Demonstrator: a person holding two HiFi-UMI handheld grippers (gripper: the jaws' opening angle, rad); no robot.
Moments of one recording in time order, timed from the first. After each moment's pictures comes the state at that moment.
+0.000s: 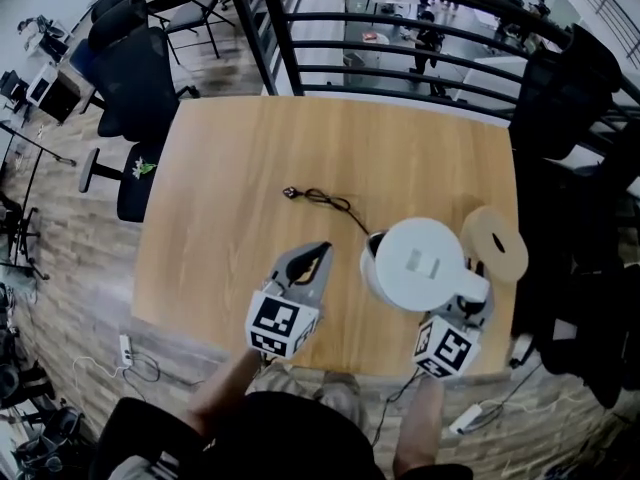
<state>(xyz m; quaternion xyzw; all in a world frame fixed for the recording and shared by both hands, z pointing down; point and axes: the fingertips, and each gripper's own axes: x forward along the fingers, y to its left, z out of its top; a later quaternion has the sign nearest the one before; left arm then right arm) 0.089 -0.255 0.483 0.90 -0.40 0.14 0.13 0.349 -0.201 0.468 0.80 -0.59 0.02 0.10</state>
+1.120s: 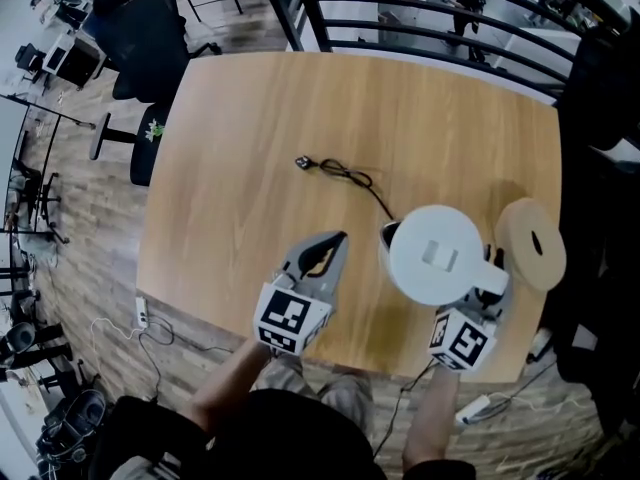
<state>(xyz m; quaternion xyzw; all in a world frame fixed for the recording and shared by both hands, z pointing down) 0.094 -0.272 0.549 0.88 -0.41 0.17 0.16 0.355 -0.246 0.546 0.77 -0.63 0.03 0.10</state>
